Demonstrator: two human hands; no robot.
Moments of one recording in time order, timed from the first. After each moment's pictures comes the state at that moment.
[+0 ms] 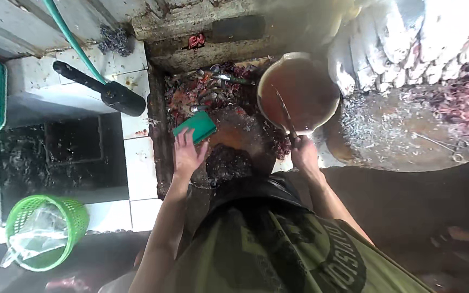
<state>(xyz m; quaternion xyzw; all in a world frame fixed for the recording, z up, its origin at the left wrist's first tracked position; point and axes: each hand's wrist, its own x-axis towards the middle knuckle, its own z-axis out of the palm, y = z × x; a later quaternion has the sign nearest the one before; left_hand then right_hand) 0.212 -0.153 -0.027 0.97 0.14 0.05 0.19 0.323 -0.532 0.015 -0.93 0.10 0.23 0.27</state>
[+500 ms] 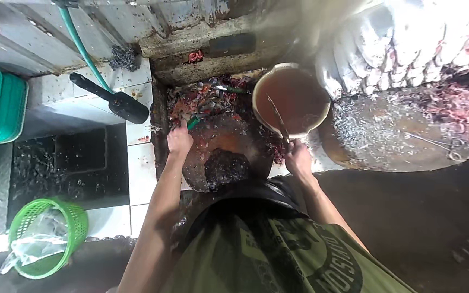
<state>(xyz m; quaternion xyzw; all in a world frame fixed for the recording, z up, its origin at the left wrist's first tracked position) 0.280 -0.138 0.010 0.97 0.23 -0.08 0.05 0.301 -0.536 0.011 -0.94 0.08 0.18 0.29</state>
